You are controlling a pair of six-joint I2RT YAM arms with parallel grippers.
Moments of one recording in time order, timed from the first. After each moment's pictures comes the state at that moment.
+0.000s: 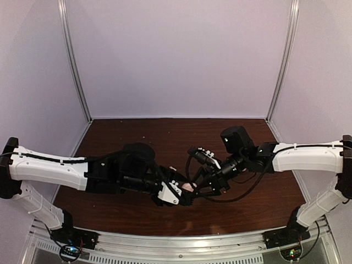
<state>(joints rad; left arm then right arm) -1.25 1.42 0.96 -0.04 0.17 0.95 0.87 1.43 0.91 -0.13 -1.02 0.06</state>
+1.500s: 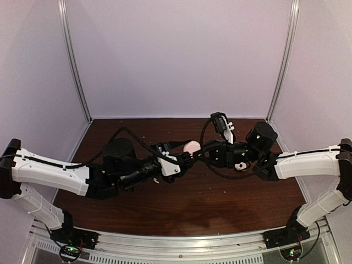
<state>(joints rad) -1.25 1.41 0.85 0.62 -0.17 0.82 0.77 1.40 0.70 0.90 -0.91 0.72</state>
